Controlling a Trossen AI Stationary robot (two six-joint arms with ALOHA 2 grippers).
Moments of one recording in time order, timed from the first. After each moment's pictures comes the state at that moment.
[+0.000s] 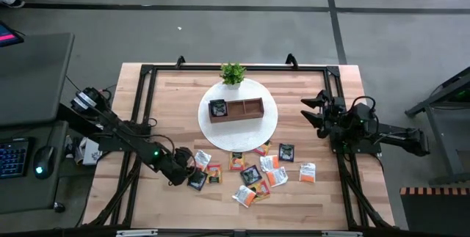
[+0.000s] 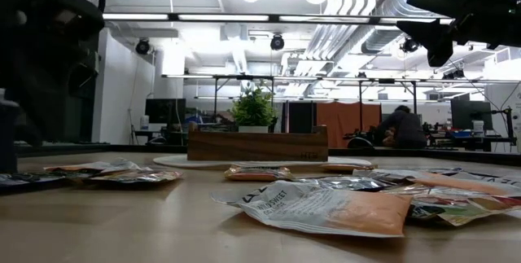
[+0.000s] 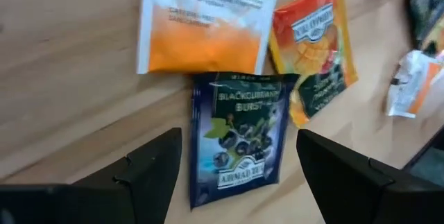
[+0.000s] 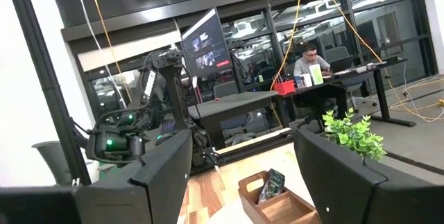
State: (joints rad) left arm -0.65 1.44 0.61 -0.17 -0.20 -1.83; right arm -0.22 0.04 0.01 0.31 0.00 0.29
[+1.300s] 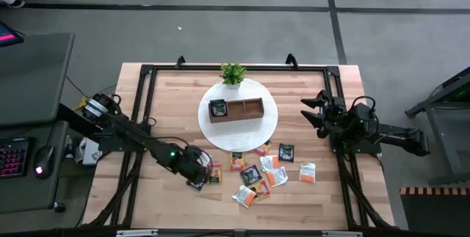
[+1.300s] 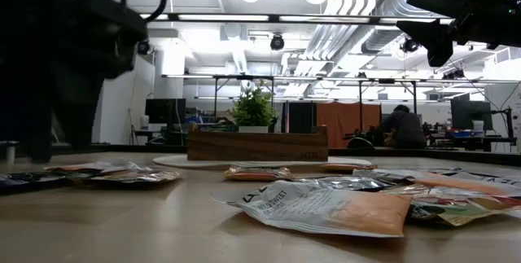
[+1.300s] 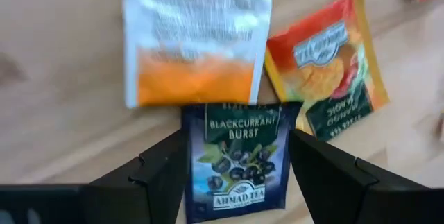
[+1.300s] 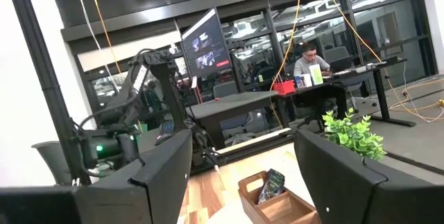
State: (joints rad) left arm -0.54 1.61 0.91 -0.56 -0.10 -1.69; right arm -0.22 0.04 0.01 0.31 0.00 0.29
